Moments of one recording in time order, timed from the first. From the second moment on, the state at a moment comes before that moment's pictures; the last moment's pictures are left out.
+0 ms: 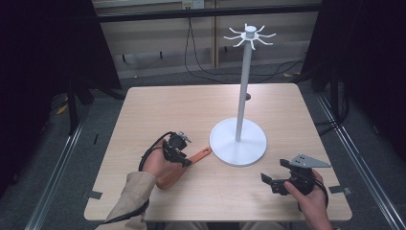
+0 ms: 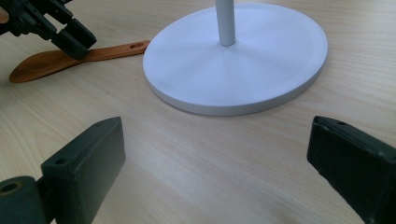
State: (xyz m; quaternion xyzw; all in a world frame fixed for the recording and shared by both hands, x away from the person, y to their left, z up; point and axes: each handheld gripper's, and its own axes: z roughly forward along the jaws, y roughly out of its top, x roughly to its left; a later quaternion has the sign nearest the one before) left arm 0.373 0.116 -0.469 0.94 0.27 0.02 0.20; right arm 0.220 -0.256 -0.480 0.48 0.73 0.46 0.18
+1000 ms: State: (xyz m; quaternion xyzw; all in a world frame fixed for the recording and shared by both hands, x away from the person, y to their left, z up) left arm 0.375 0.105 -0.441 0.94 0.29 0.02 0.18; right arm 0.210 -0.263 -0.481 0.49 0.72 0.46 0.18
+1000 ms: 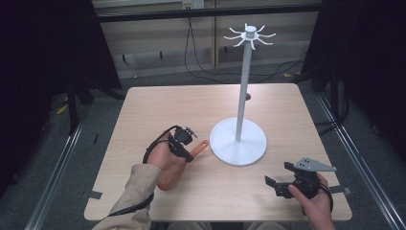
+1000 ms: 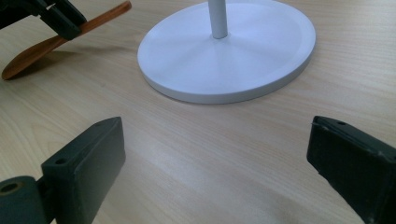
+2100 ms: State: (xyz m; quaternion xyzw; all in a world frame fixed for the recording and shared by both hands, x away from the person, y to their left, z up) left arm 0.326 0.167 -0.410 0.81 0.33 0.07 0.48; right arm 0.217 -0.244 -0.482 0.46 0.74 0.46 0.18
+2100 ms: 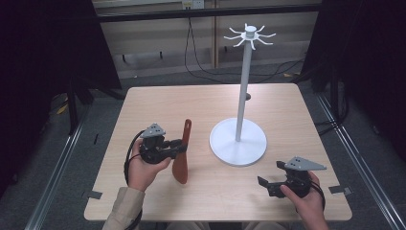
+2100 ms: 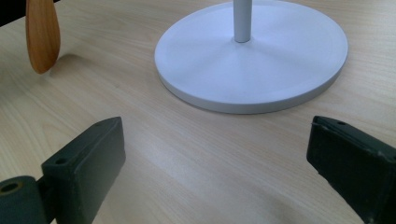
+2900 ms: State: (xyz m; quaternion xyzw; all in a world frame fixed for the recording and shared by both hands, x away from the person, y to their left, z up) left arm 0.311 0.159 -0.382 0.77 0.33 0.10 0.54; right arm 0.227 -0.190 -0.468 0.40 0.76 0.48 0.19
